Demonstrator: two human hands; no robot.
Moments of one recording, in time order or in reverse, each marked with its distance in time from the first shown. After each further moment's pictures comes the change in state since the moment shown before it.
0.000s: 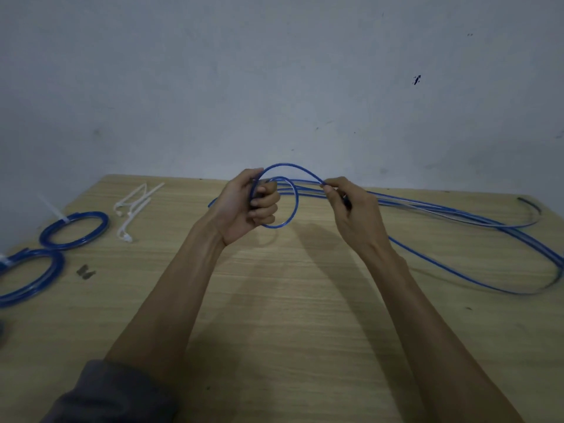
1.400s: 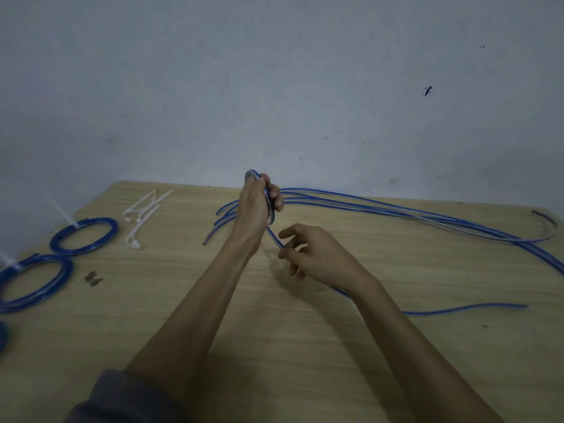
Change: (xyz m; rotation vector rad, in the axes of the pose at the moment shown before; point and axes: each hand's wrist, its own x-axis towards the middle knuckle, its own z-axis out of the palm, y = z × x) left_hand 0.033 -0.016 0.008 0.140 0.615 0.471; right_hand -0.023 -0.048 0.041 0.200 -0.624 0.348
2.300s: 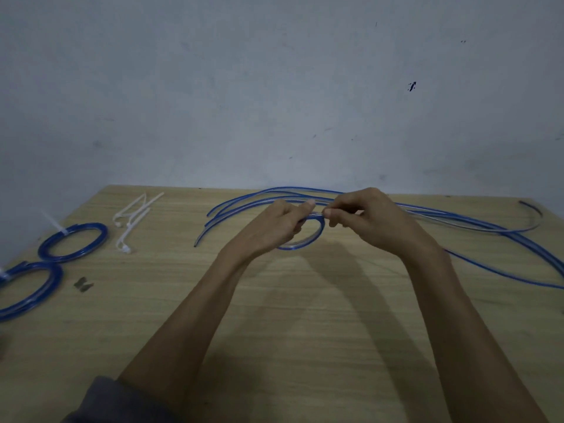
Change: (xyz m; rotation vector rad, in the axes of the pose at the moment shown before) left_hand -0.043 0.011 0.020 0.806 -0.548 0.012; right_hand -0.026 -0.003 -0.101 -0.295 0.188 -0.154
